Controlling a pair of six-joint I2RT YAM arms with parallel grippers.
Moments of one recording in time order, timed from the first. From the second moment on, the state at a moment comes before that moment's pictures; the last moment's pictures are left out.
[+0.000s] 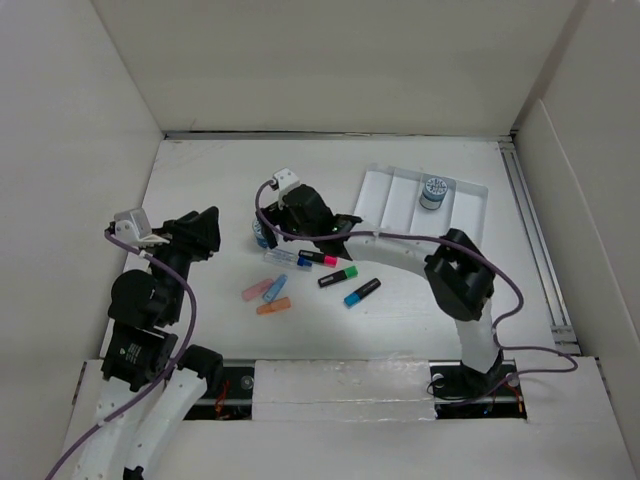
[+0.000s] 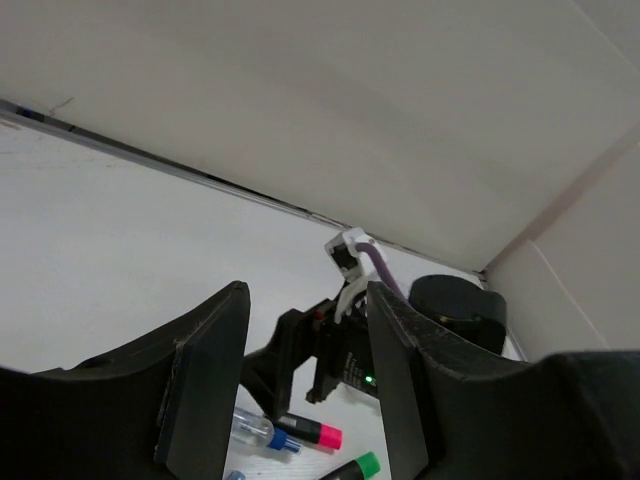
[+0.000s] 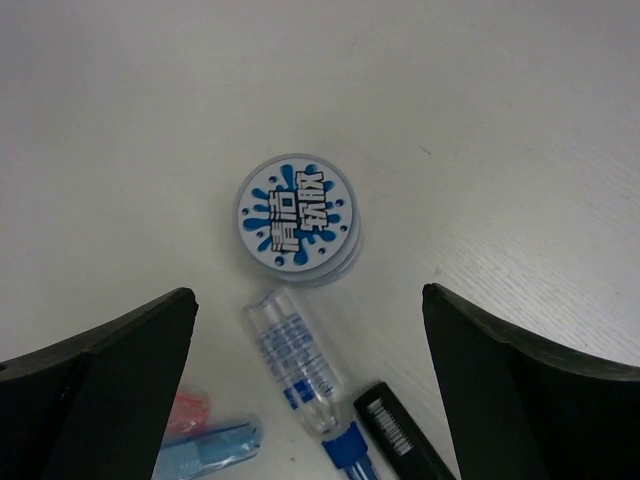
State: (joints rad) left arm -0.36 0.40 0.80 -0.25 -0.25 -0.49; right arm 0.93 2.01 1.54 0.03 0.16 0.21
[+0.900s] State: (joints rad) left arm -0.36 0.41 0.80 -0.26 -0.24 -0.49; right arm 0.90 2.27 1.86 -0.08 0.21 0.31
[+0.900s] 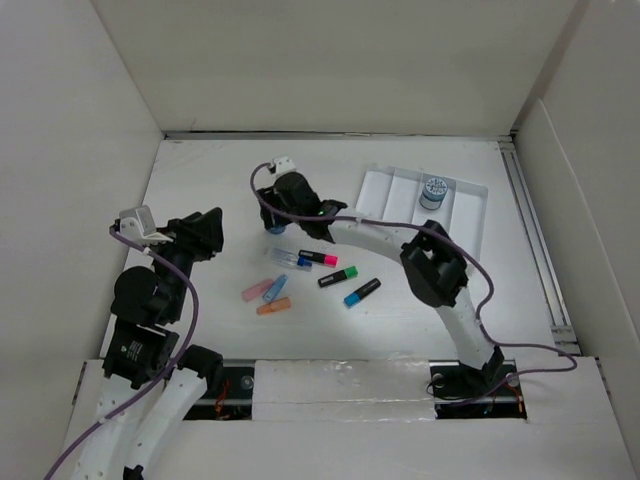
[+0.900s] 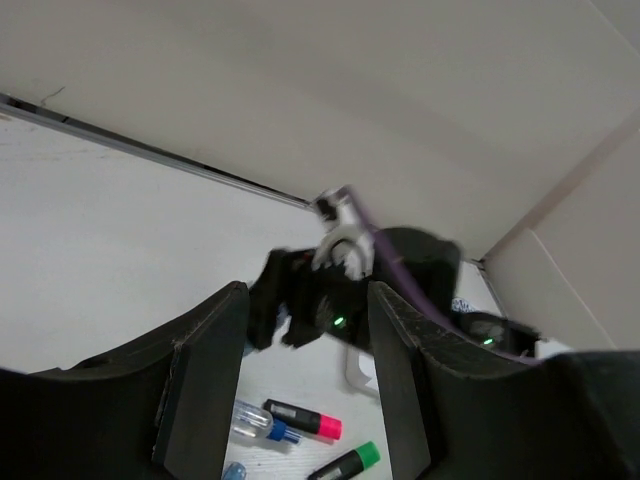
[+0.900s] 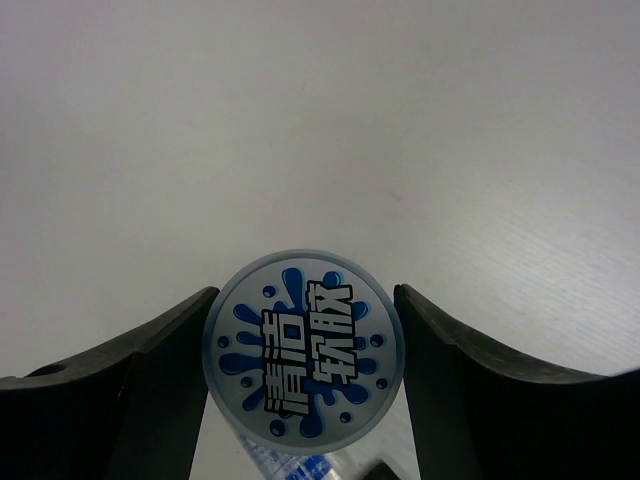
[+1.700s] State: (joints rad) left arm -0.36 0.51 0.80 -0.25 -0.14 -0.49; right arm 0.29 1.44 0.91 0.00 0.37 0.65
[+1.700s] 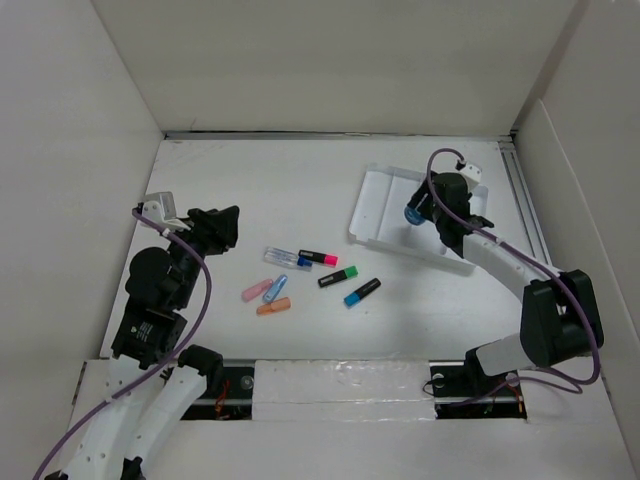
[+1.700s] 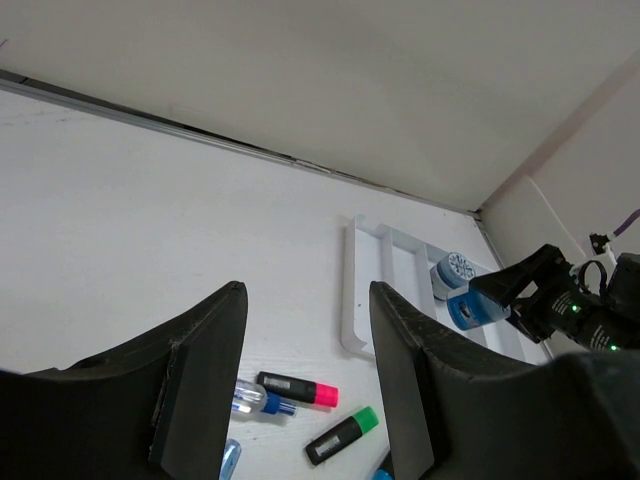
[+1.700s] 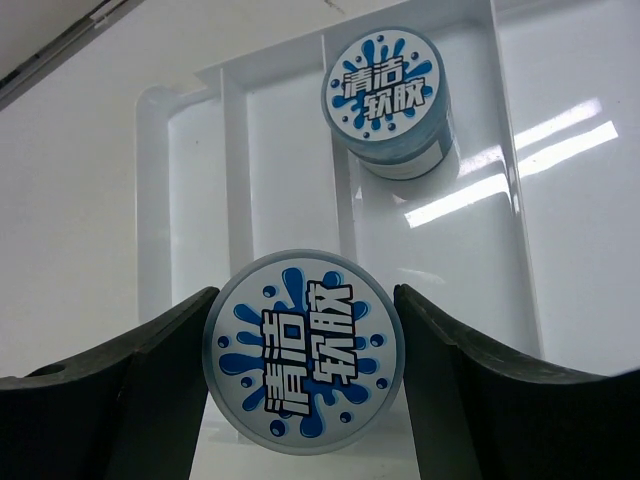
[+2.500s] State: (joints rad) left arm -0.36 0.54 0.80 -0.25 -0.13 -0.49; right arm 0.28 1.48 0.93 -0.14 0.55 0.72
